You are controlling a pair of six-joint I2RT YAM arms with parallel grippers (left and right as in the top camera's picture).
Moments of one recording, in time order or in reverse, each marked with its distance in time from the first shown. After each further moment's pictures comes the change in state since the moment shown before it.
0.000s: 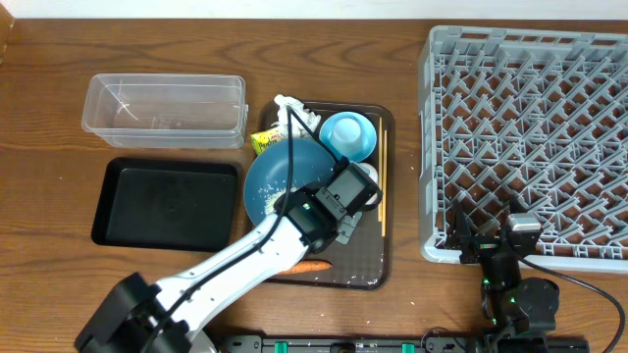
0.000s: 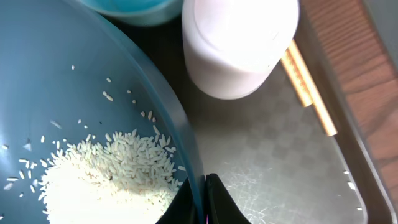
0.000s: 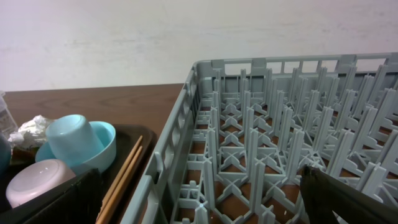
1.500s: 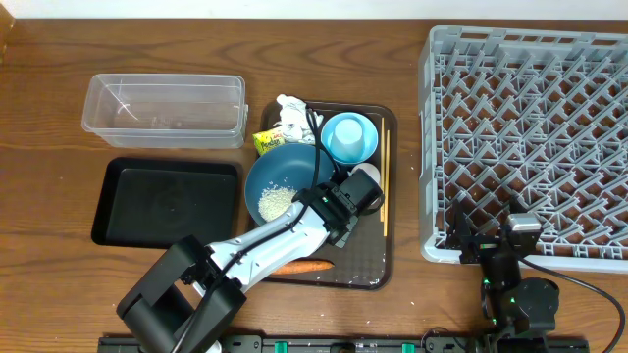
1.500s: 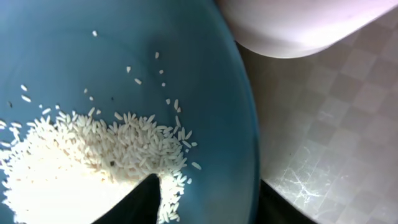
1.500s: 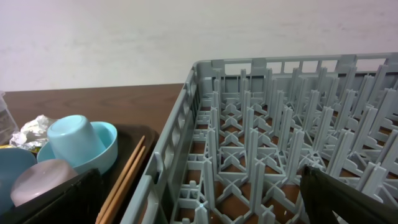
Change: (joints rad) left arm 0.007 0.204 -0.005 -0.003 -0.043 -0.011; right arm 0.000 0.000 0.000 0.000 0.000 0.000
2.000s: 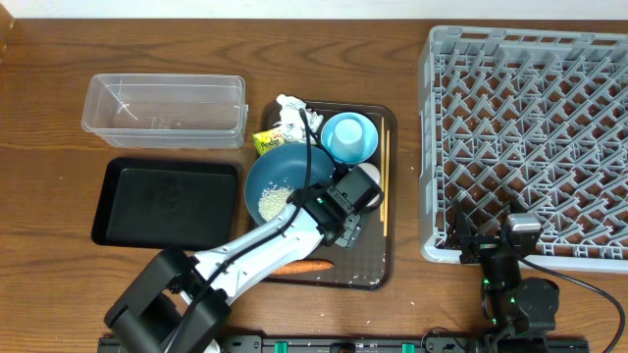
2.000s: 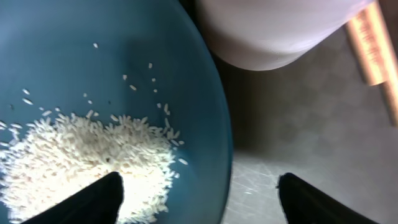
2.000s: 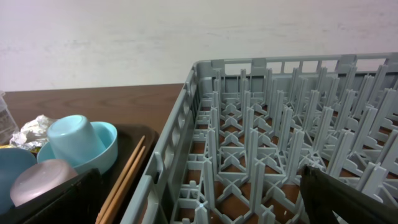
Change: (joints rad) left arm 0.001 -0.050 0.000 0.005 0.034 -0.007; right arm 0.000 0.000 0.000 0.000 0.000 0.000
